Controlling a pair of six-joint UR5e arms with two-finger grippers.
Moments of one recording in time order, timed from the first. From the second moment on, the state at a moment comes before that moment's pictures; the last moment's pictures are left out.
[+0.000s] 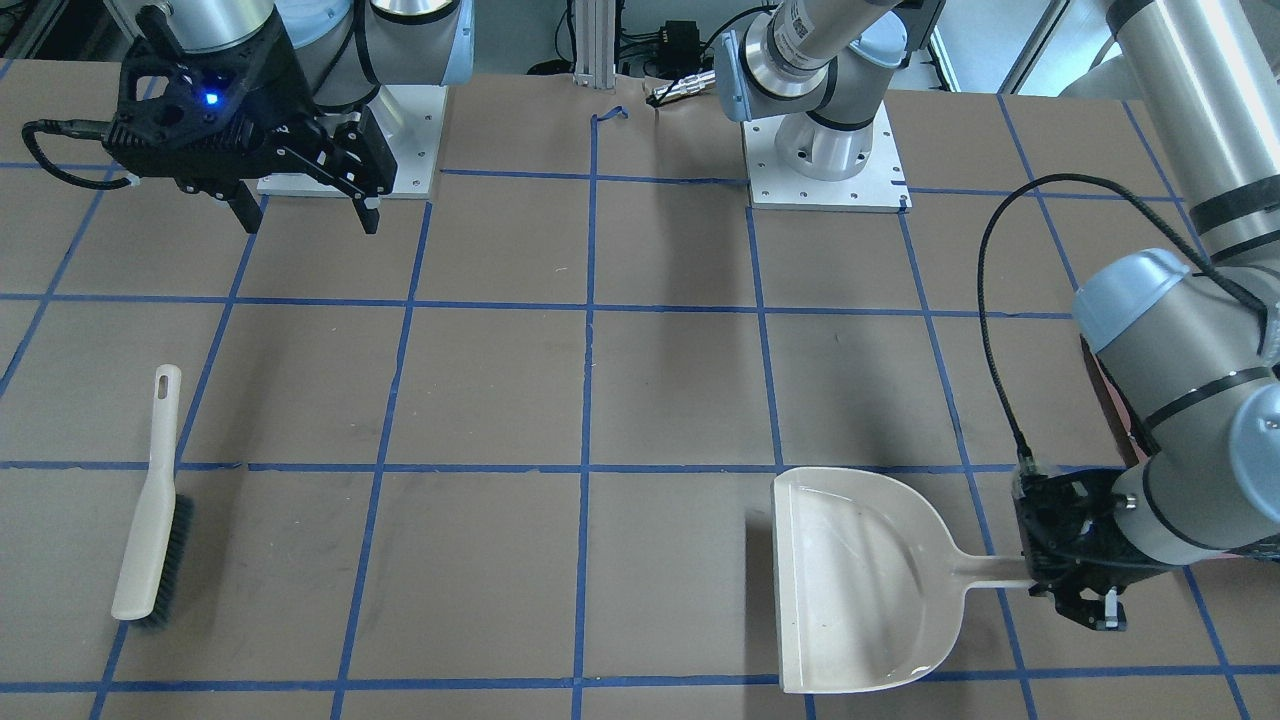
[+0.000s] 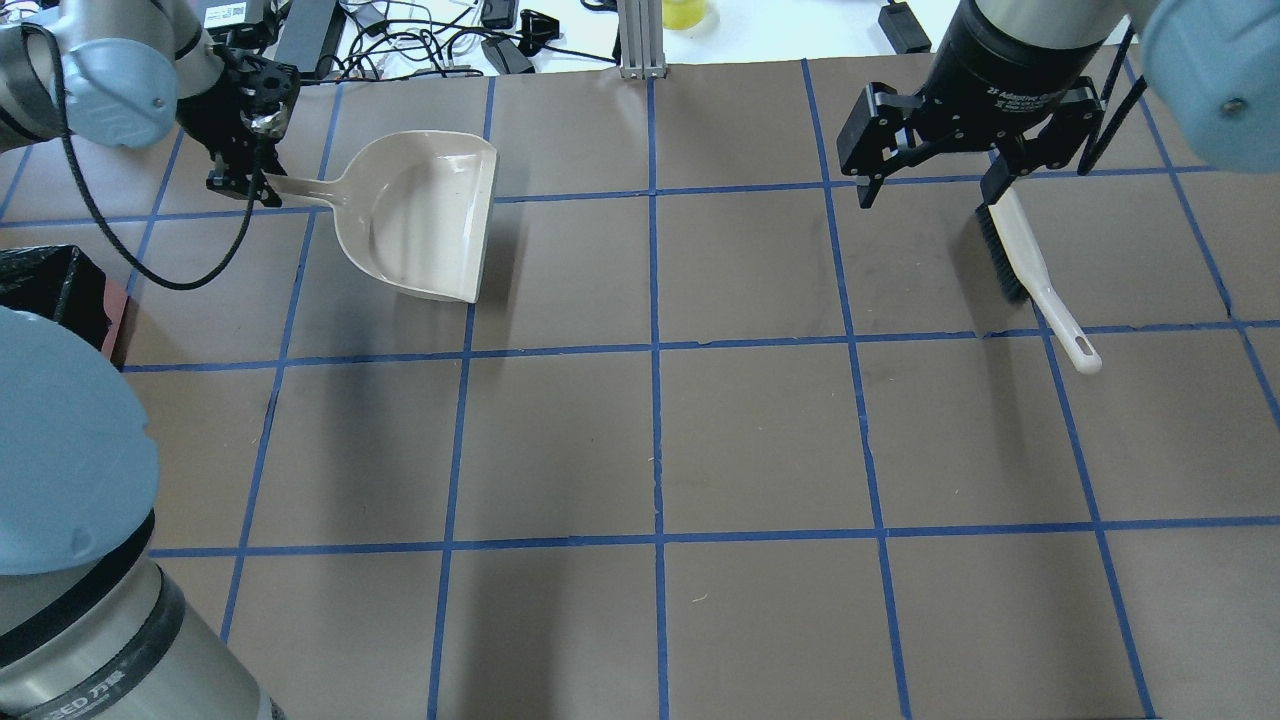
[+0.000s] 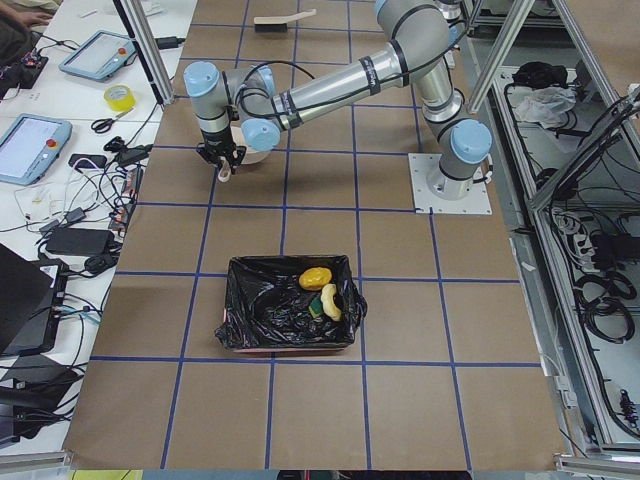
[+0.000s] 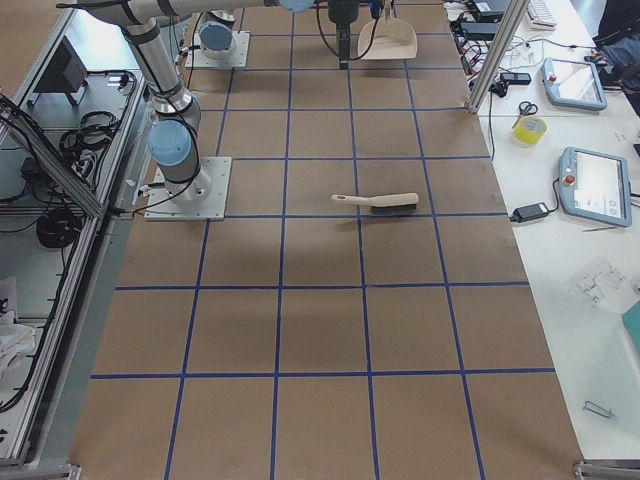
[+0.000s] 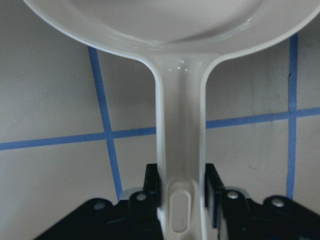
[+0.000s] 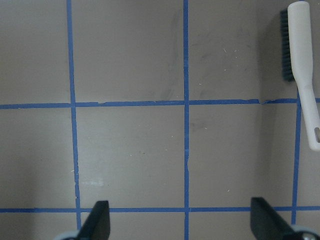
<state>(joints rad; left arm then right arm) -1.33 -2.15 -1.30 -1.24 1.62 1.87 1.62 -1.59 1.51 -1.55 -1.55 0.05</state>
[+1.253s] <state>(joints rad) -1.37 -2.20 -1.35 -1.19 1.62 1.84 1.62 -1.59 1.51 -1.55 -1.55 0.05</state>
